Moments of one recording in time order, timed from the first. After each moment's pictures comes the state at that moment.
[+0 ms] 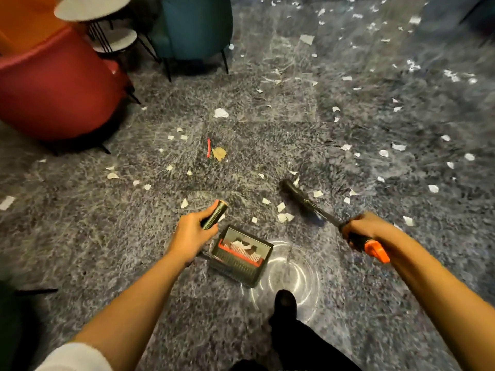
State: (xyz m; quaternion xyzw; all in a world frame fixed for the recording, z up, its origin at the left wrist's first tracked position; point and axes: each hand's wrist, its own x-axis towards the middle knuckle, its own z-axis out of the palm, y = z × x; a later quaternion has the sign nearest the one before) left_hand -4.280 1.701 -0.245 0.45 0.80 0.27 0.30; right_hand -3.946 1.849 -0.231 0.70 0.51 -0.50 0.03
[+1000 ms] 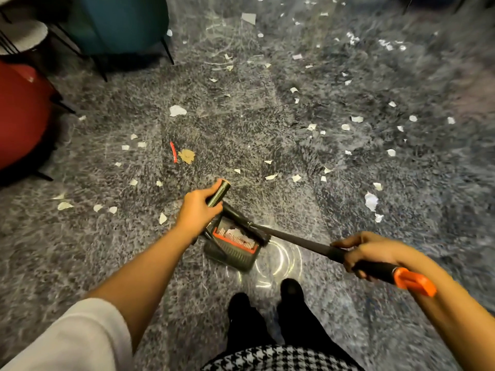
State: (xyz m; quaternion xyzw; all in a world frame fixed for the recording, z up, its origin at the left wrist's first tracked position) left_hand -4.359 1.816 -0.251 0.55 0.72 0.23 0.35; right_hand -4.021 1.789 -0.186 0.65 0.40 -0.64 0.08
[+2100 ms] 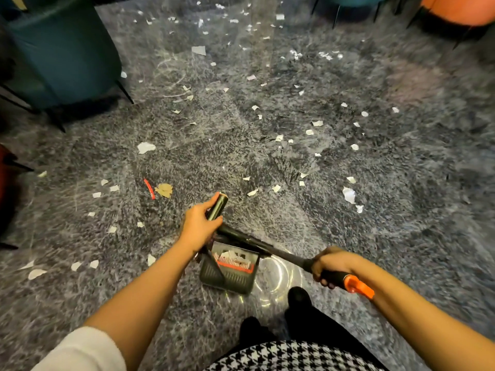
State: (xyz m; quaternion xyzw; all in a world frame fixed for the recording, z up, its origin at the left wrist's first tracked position) left_hand -4.352 1.849 -0.243 0.60 0.65 0.24 0.40; right_hand -4.074 1.763 -0.221 0.72 0.33 -0.61 0.04
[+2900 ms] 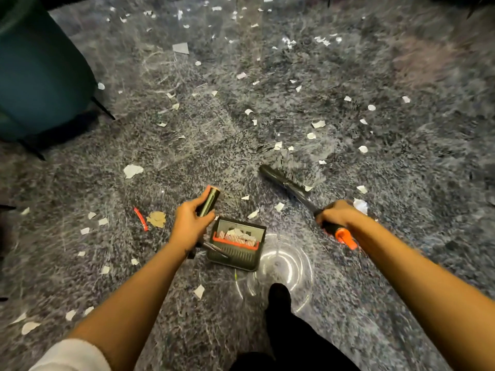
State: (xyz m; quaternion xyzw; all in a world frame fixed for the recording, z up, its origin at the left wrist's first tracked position) left_hand -4.309 2.079 -0.256 0.59 0.64 0.25 0.43; right_hand -3.994 2.041 -0.245 0.81 0.33 -0.49 -0.07
